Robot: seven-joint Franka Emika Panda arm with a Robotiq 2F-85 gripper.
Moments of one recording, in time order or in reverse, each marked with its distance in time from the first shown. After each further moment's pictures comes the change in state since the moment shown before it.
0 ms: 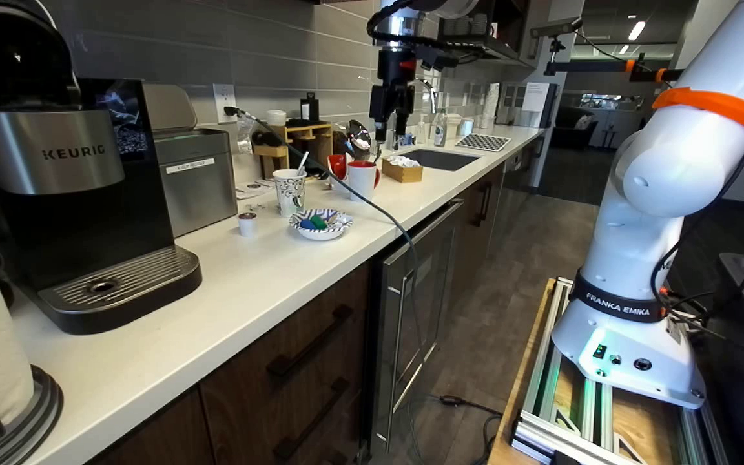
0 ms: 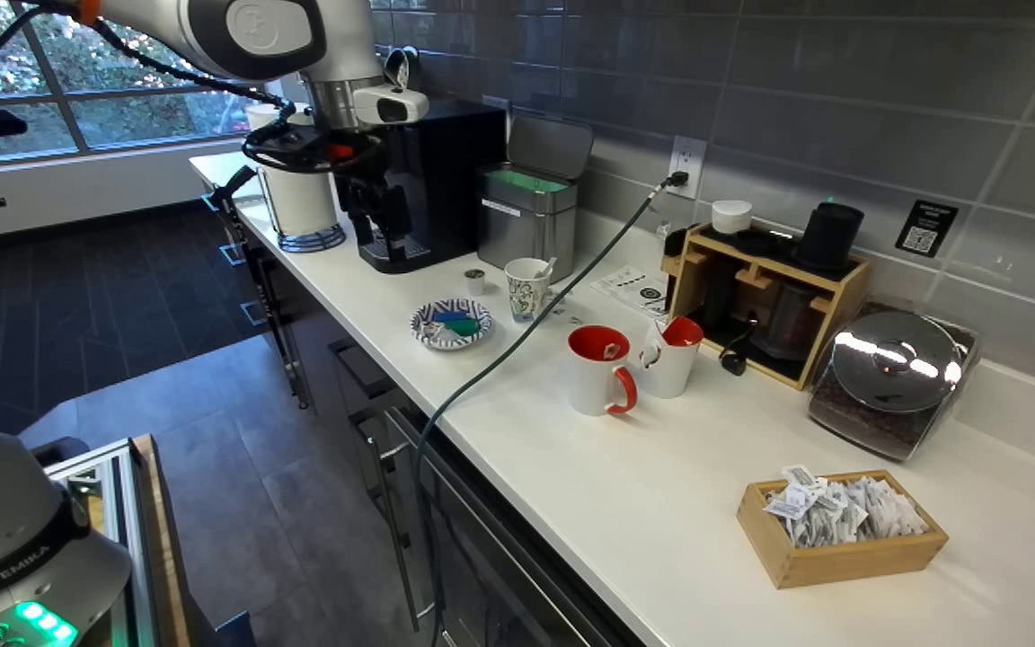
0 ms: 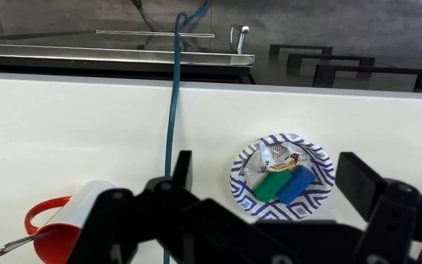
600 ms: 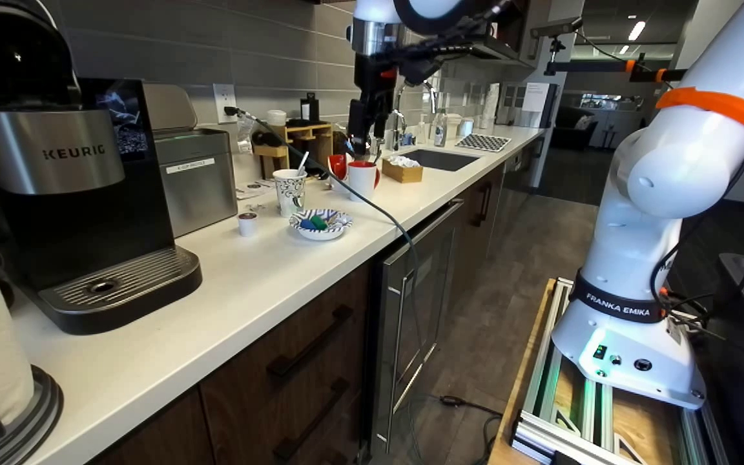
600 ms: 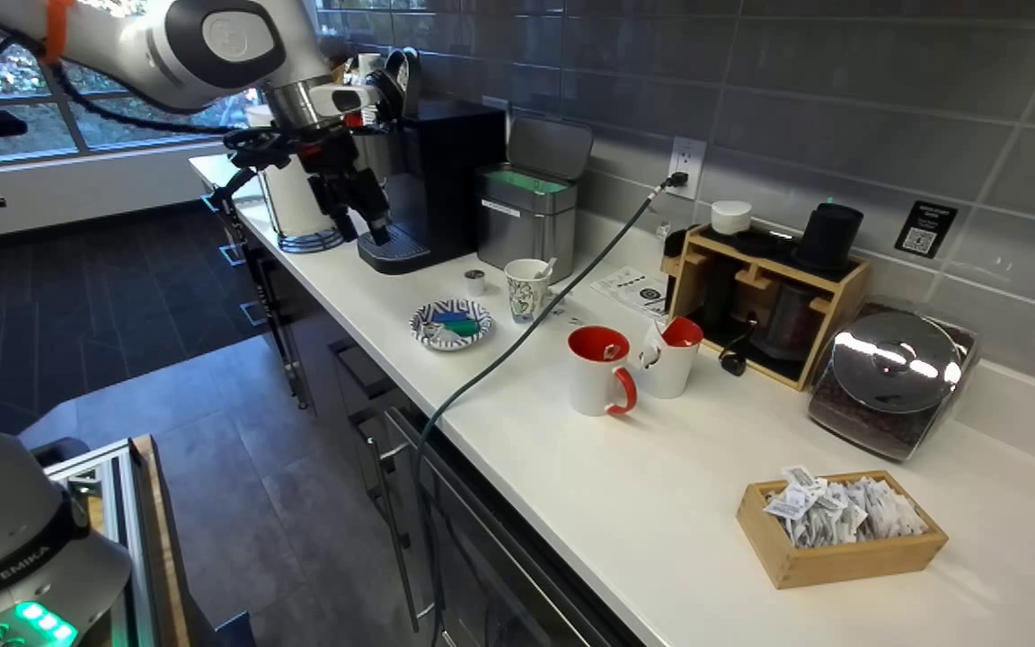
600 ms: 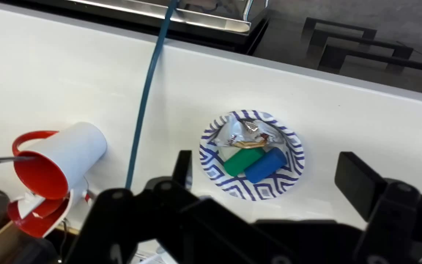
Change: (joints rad) arm 0.044 -0.027 0.198 -0.086 -0.183 0.147 0.198
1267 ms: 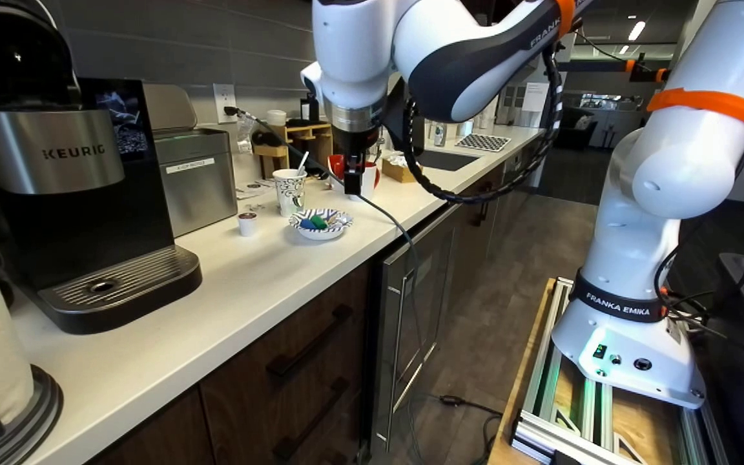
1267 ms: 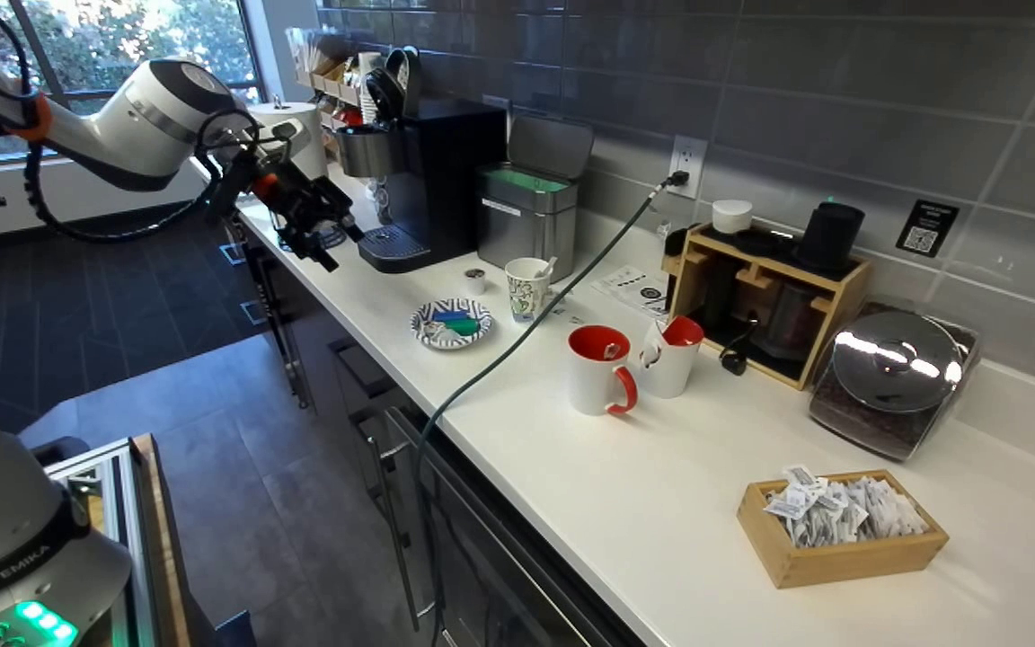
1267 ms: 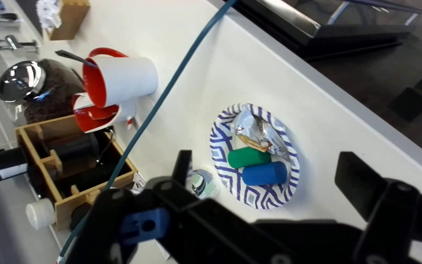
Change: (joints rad) arm 0.045 0.134 0.302 -0.036 -0.557 -0.105 0.326
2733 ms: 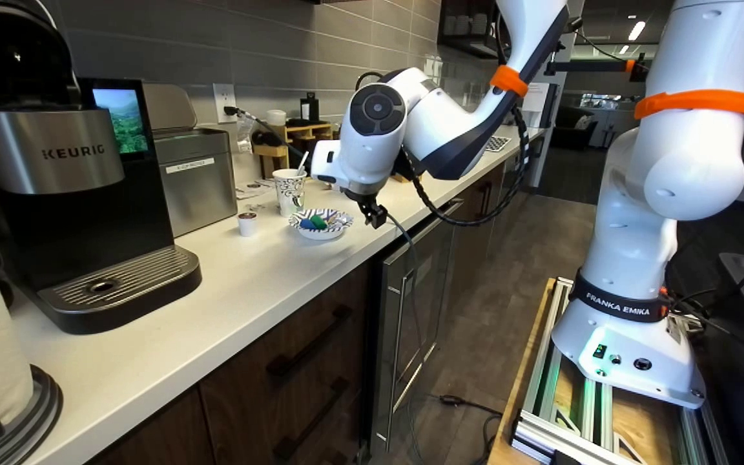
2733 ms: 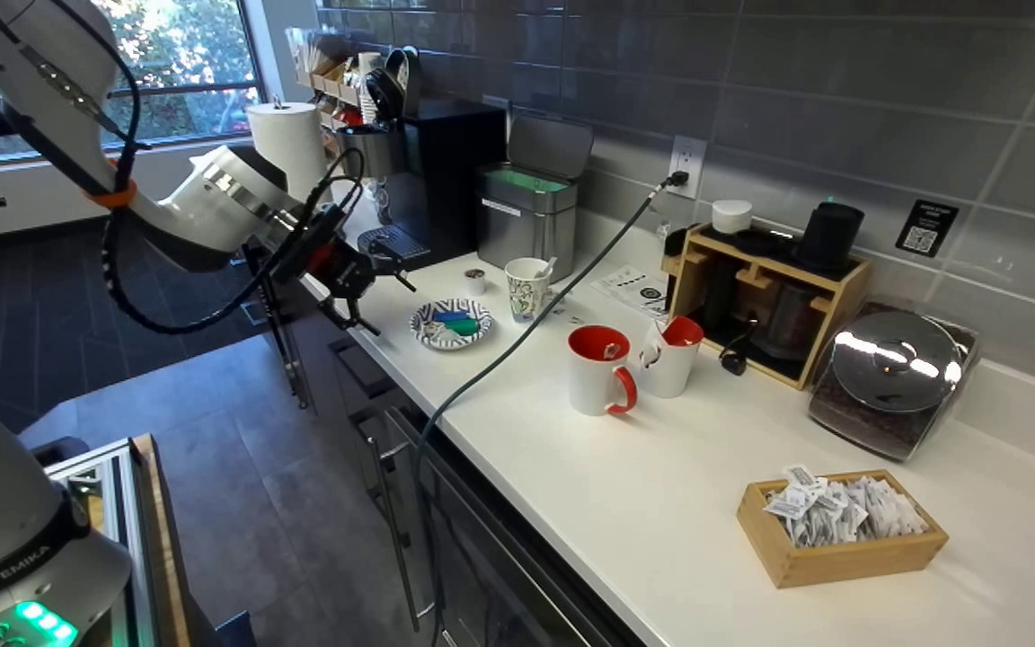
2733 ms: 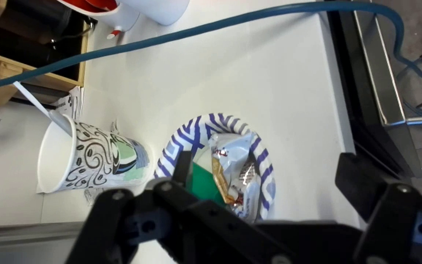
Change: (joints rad) arm 0.105 0.198 -0.280 -0.103 -0.514 0.214 -0.374
